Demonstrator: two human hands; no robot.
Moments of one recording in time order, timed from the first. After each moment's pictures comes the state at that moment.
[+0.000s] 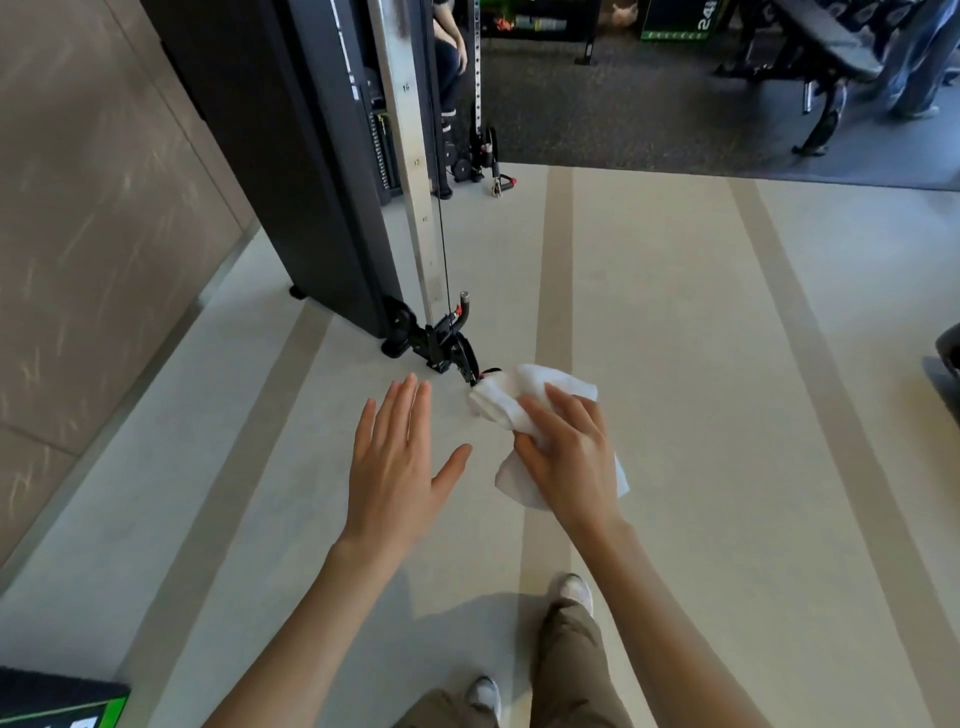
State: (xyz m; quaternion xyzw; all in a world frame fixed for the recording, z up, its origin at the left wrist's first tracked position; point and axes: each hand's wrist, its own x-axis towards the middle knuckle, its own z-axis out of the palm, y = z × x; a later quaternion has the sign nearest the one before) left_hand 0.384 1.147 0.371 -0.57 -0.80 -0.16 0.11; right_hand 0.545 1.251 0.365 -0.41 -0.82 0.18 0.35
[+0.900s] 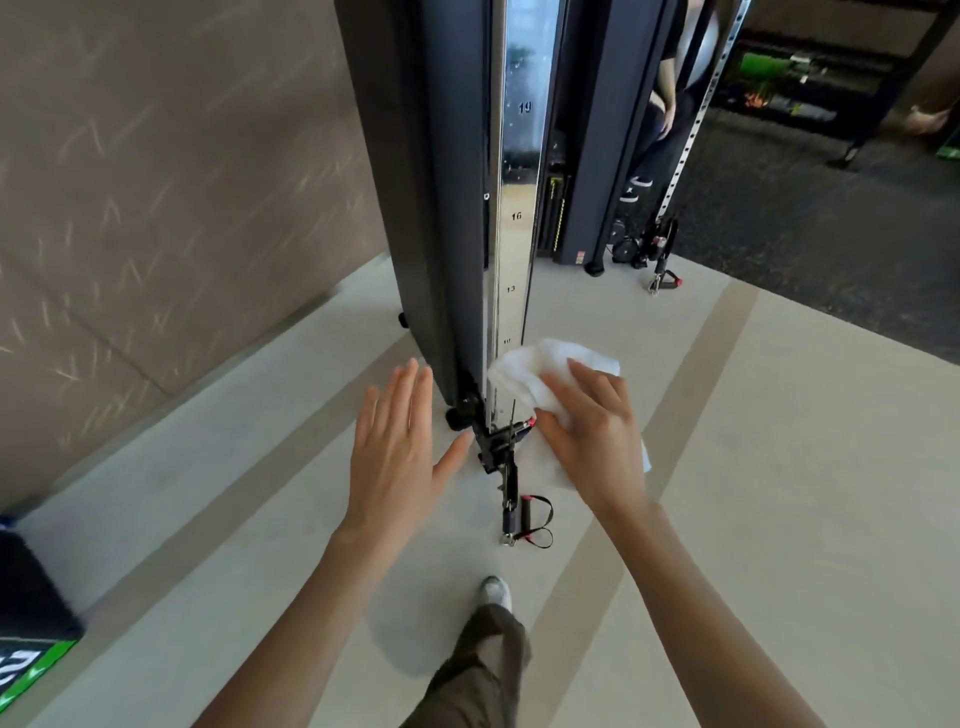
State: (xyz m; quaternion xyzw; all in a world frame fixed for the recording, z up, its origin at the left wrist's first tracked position) left_hand 0.267 1.472 0.397 -0.35 -0.91 -0.13 0.18; right_hand 0.364 1.659 0.404 -0.16 -0.89 0.23 0.35
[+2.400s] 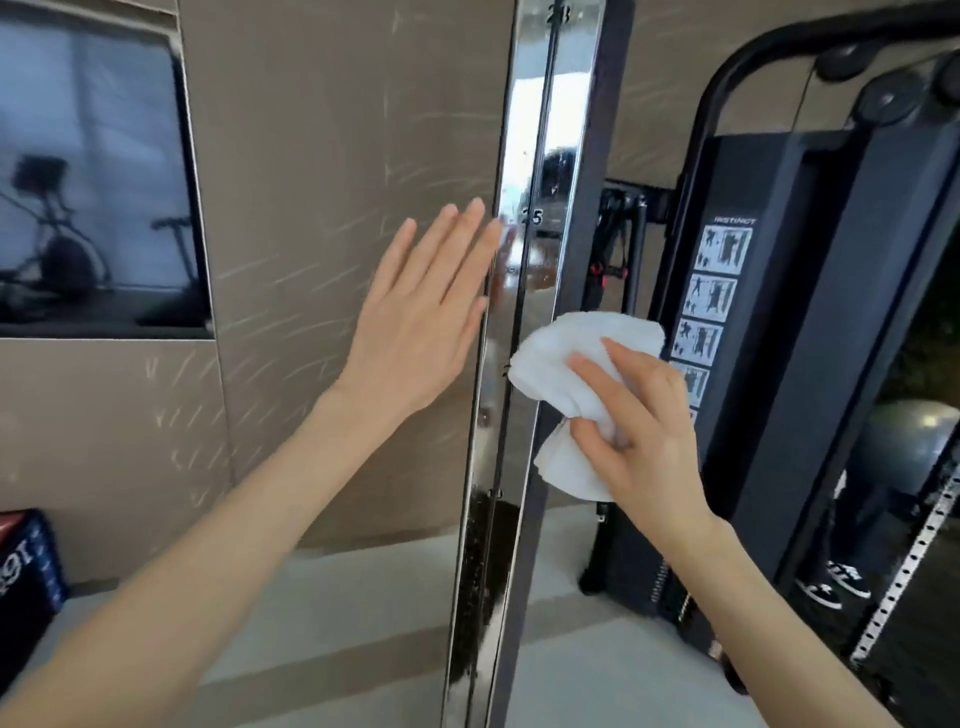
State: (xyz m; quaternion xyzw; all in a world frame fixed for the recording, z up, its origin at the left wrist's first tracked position) left_hand 0.078 1.734 0.711 -0.20 -0.73 0.05 0.65; right_hand 0.110 1.959 0.651 0.29 -0.76 0.19 0.55
